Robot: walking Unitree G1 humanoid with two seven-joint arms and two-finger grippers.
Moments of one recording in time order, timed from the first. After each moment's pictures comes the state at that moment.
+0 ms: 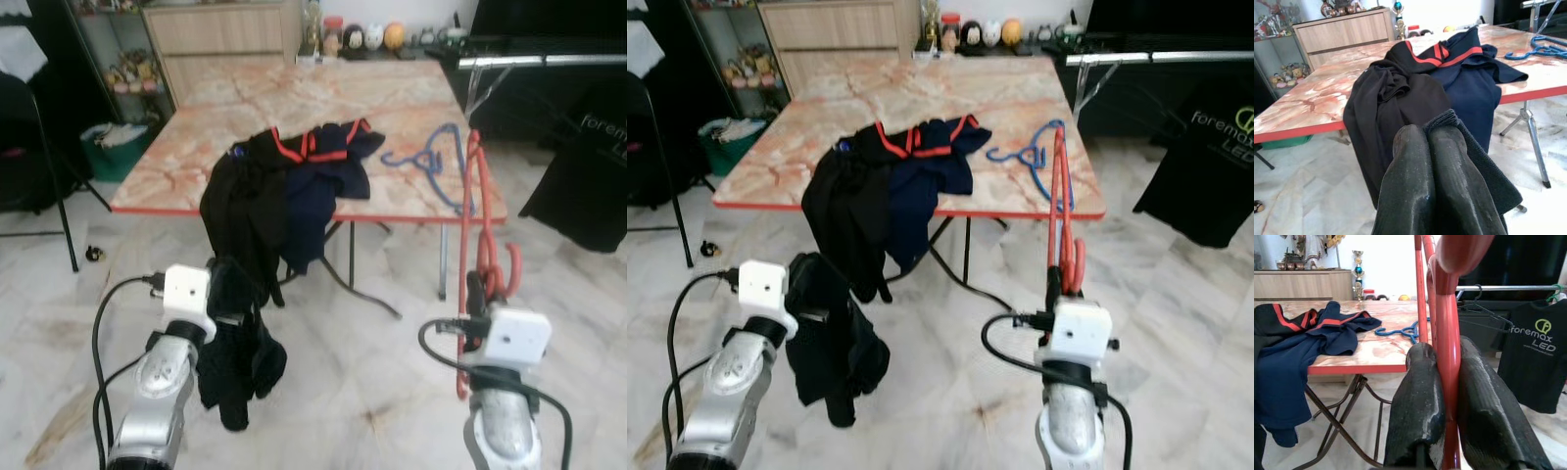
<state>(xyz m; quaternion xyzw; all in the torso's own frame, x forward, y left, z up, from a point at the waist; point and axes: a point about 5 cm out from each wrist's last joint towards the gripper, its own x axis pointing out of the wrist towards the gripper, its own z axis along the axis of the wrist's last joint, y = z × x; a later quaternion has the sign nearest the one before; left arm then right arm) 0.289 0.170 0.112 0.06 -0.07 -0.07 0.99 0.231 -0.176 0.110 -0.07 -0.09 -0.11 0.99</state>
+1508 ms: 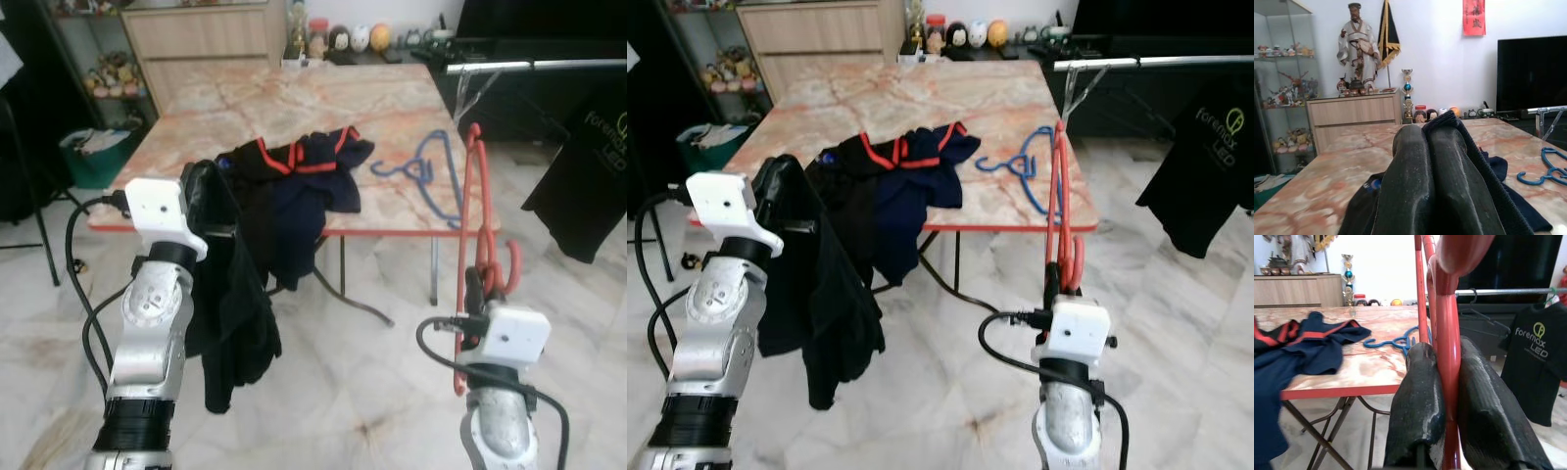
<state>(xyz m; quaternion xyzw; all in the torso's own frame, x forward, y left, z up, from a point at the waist) 0.315 0.168 0.215 0.01 -0.23 -0.03 0.97 0.233 -0.172 0.113 -0.07 -0.10 -0.11 0.99</state>
